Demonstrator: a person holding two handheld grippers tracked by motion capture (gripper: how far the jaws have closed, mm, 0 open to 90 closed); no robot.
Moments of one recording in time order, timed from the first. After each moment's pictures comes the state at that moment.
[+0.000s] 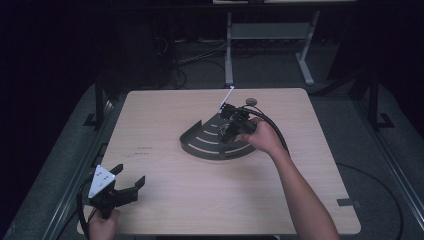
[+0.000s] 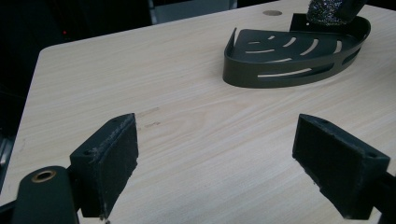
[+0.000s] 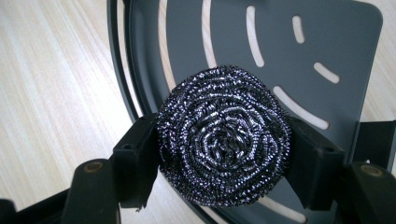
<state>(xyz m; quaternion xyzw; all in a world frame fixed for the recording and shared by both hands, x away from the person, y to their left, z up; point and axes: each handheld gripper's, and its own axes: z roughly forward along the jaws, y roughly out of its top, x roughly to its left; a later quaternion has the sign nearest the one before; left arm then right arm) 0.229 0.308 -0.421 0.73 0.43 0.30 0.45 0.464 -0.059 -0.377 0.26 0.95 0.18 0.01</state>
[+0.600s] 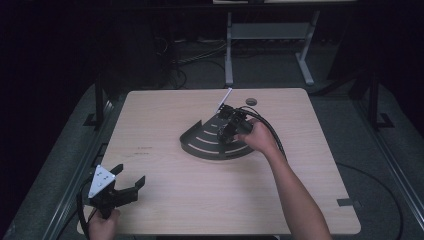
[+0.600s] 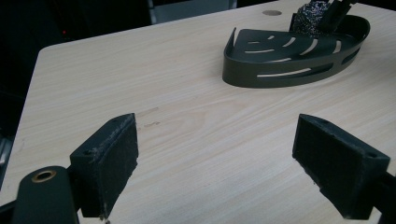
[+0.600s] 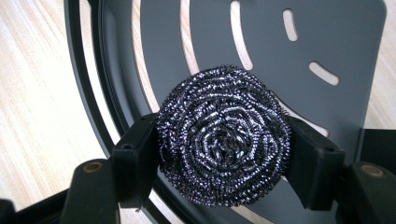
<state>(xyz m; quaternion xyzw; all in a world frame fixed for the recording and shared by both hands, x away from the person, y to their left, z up) 0.229 0.308 -0.421 0.73 0.43 0.30 0.45 0.479 -0.054 -0.398 0.28 0.94 0.17 0.01</state>
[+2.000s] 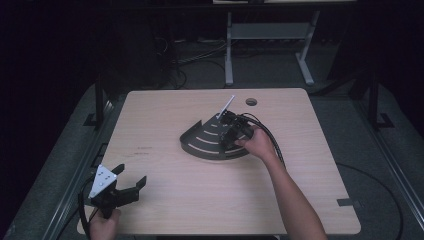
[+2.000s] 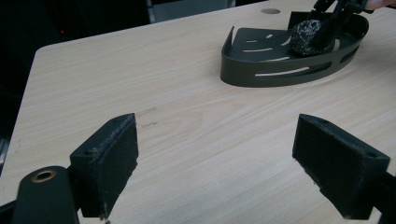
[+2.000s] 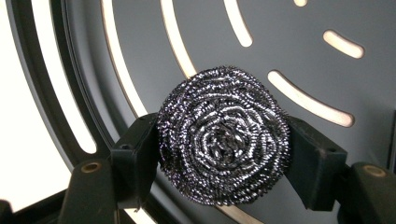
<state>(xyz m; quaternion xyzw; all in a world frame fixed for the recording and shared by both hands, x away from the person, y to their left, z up) 0.230 0.305 -0.421 0.73 0.43 0.30 0.44 0.480 -0.060 -0.427 0.31 0.93 0.17 0.00</state>
